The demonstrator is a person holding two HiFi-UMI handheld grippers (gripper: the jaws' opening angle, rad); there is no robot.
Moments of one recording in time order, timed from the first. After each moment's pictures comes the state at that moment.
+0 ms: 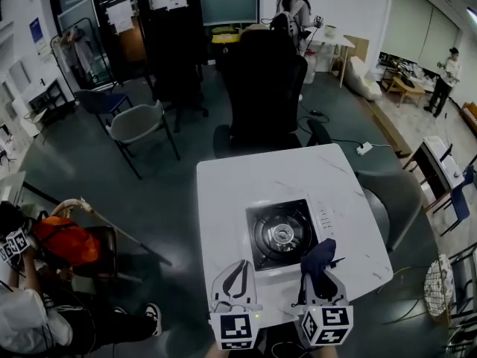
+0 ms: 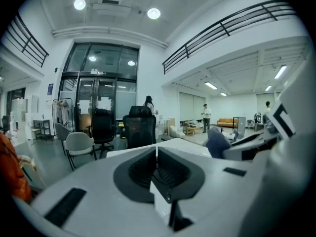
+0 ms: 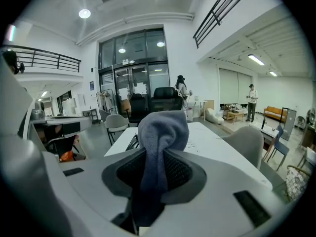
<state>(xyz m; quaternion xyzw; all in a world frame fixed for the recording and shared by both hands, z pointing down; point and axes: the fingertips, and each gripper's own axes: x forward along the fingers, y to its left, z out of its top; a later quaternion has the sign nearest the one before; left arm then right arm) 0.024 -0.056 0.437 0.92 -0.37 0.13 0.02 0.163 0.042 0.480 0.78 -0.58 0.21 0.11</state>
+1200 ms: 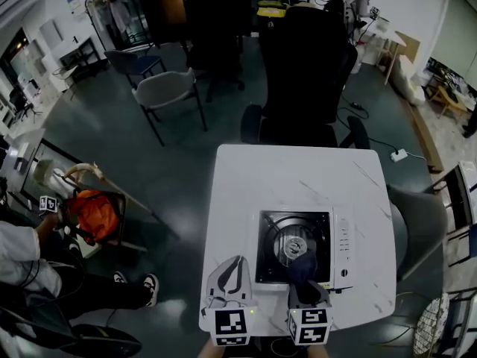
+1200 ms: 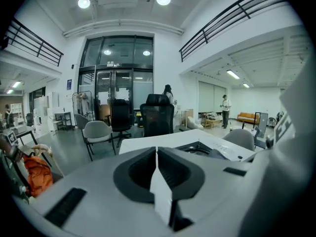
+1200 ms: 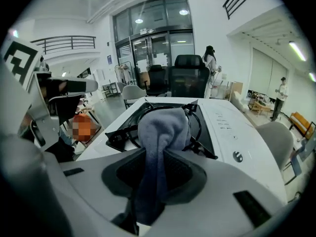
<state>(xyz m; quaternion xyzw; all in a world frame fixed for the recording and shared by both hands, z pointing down) 0.025 -0.112 0.484 0.86 -0.47 0.18 0.06 0.154 -0.014 0.583 0.65 -0.65 0.30 0.24</state>
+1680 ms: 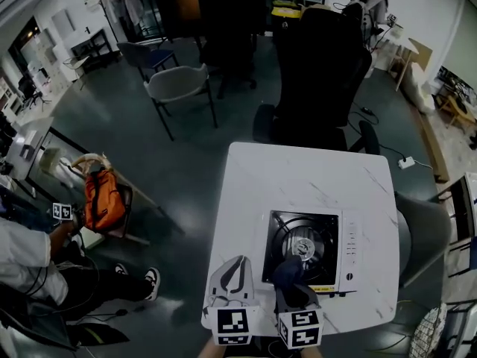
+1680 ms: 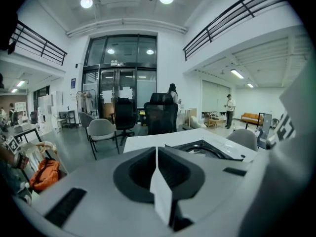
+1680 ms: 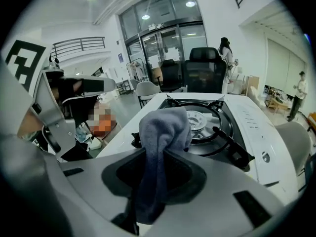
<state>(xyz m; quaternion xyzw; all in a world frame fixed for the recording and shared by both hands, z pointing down) 0.008 -0.113 0.485 0.85 -0.49 0.18 0.07 0.097 -0.021 0.581 0.58 -0.71 0.32 0.24</state>
